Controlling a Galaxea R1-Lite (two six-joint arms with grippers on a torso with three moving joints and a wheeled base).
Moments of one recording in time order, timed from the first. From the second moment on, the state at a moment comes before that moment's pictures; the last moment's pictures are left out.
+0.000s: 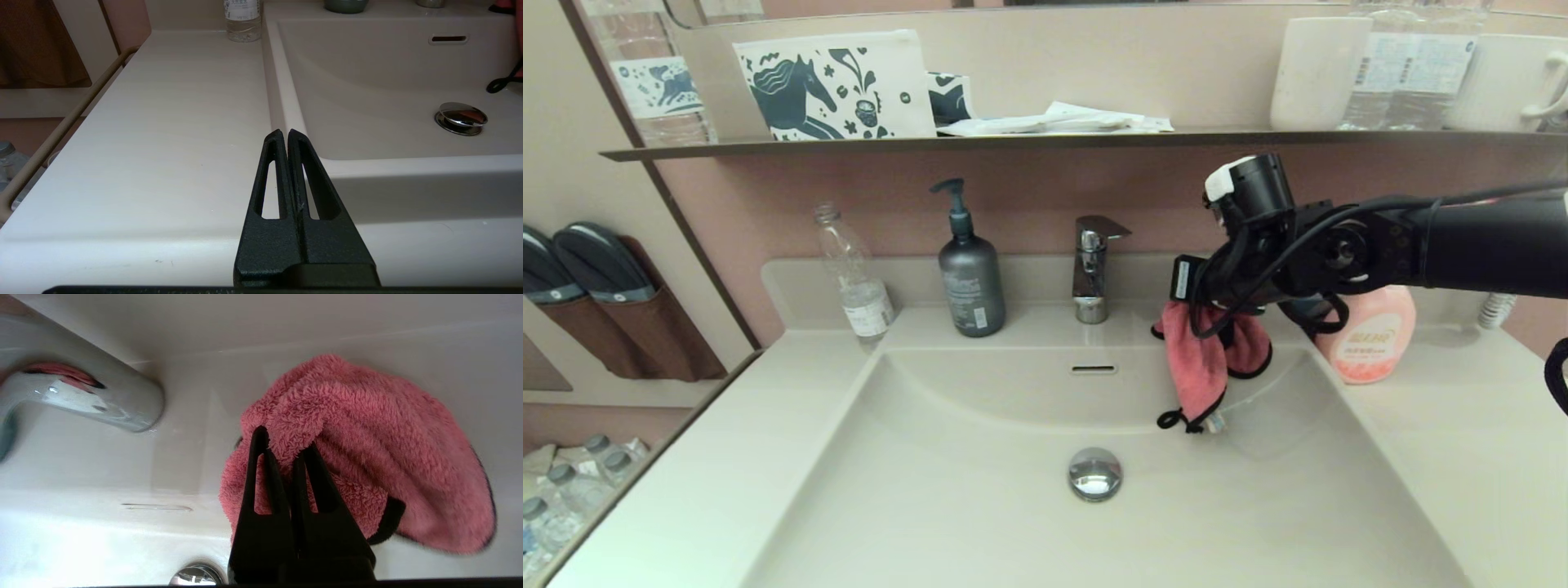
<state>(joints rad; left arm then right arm) 0.01 0.00 0.00 0.00 -0.04 0.02 0.46 2.11 -1.83 0.29 -0.20 0.44</state>
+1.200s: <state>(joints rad) 0.01 0.00 0.00 0.00 -0.04 0.02 0.43 2.16 -1.53 -0.16 -0.25 0.21</state>
